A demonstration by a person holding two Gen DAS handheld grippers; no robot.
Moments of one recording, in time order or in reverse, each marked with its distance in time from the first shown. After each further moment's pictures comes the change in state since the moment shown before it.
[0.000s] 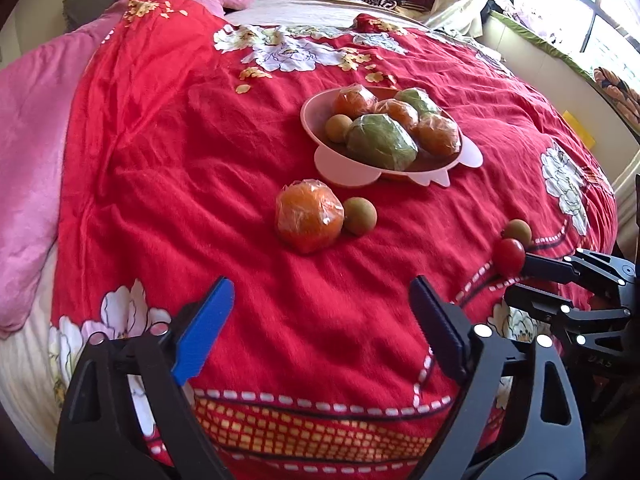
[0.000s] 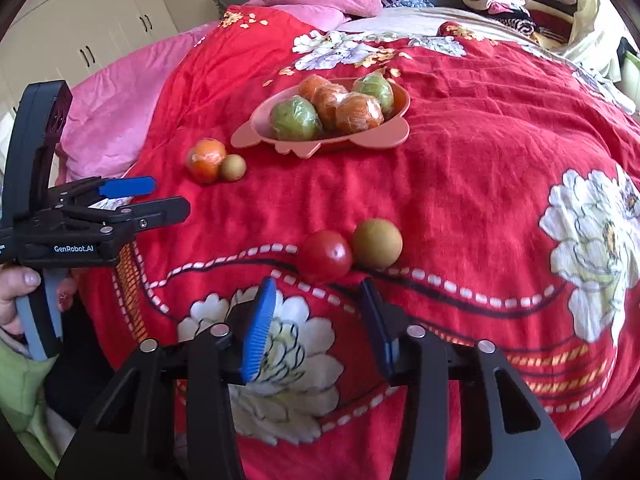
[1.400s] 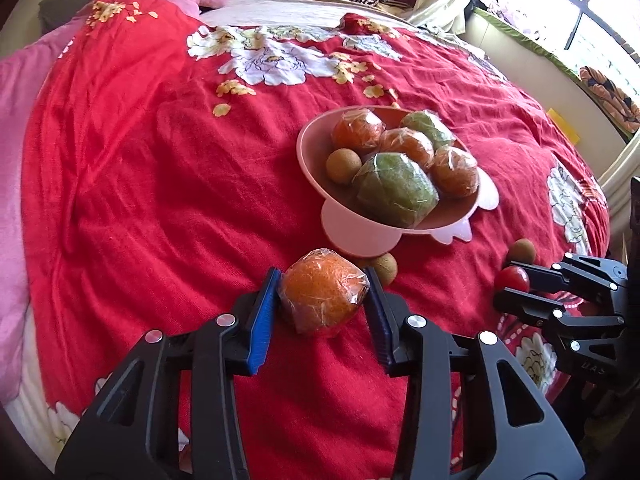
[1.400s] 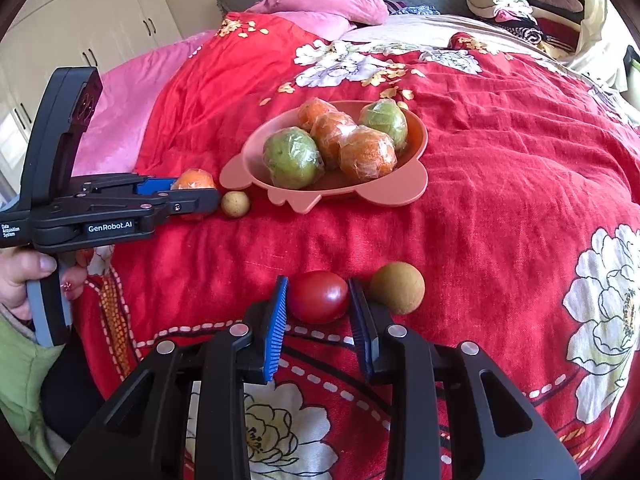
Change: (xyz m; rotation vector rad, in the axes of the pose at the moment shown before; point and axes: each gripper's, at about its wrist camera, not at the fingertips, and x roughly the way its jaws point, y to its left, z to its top) left arm 0.026 0.016 0.041 0.031 0.010 -0.086; right arm 0.017 -0.001 0.034 -0.006 -0.027 0.025
